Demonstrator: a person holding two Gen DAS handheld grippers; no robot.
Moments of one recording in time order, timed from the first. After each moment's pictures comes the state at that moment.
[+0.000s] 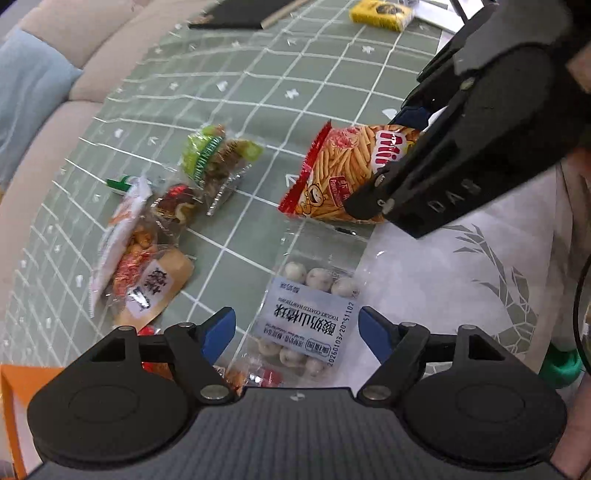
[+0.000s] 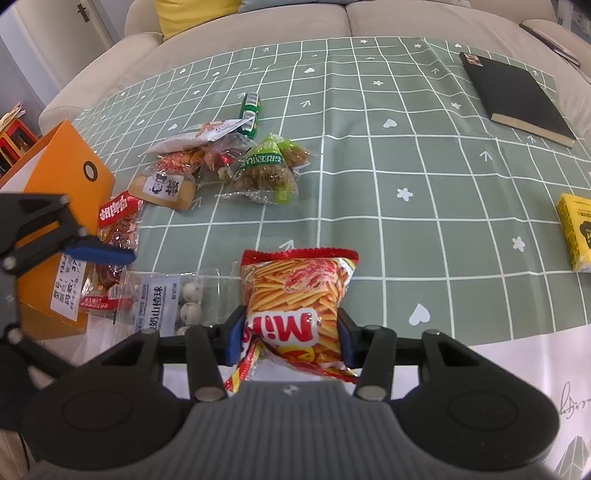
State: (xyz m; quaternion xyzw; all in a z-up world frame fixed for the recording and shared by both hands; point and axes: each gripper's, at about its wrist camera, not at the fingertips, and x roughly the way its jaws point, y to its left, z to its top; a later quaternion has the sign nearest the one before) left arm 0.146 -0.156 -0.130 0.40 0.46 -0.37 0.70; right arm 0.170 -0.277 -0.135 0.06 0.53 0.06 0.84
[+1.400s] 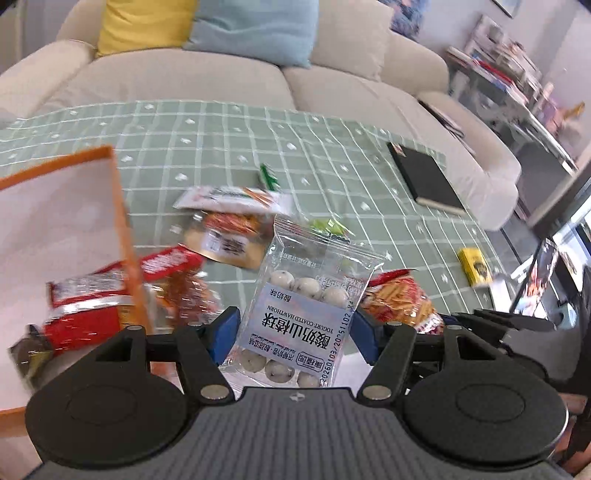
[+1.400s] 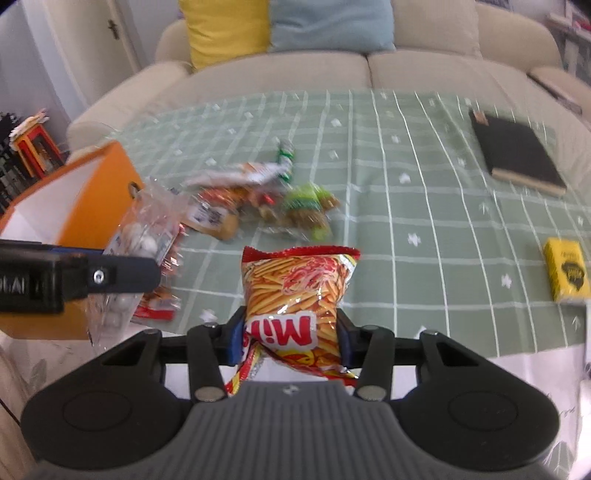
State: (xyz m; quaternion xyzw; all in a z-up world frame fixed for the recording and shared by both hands) left arm 0.130 -0.057 -0.039 -0.06 0.46 -0.17 0.87; right arm 0.132 -0.253 -0.083 0.03 0.45 0.09 0.89
